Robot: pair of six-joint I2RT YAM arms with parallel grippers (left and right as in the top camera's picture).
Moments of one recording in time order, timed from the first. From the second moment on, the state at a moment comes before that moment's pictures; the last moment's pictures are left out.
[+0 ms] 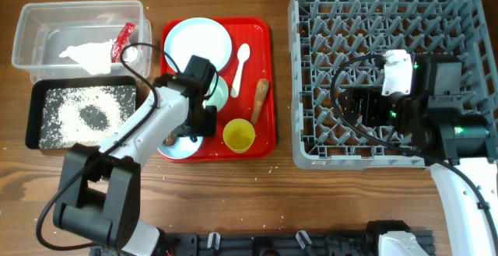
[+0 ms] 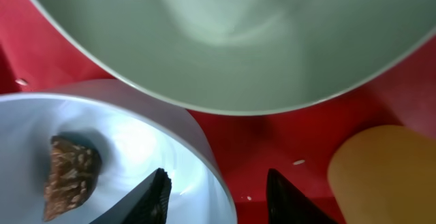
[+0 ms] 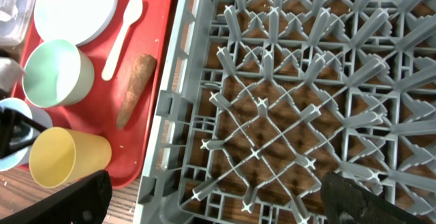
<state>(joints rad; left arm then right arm) -0.36 1.71 1.06 -0.90 0.01 -0.34 0.03 1.12 1.13 -0.96 -0.25 0.01</state>
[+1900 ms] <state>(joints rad) 0.77 2.05 1.28 -0.95 1.54 -0.06 0.03 1.14 1.13 -0.92 -0.26 0.02</state>
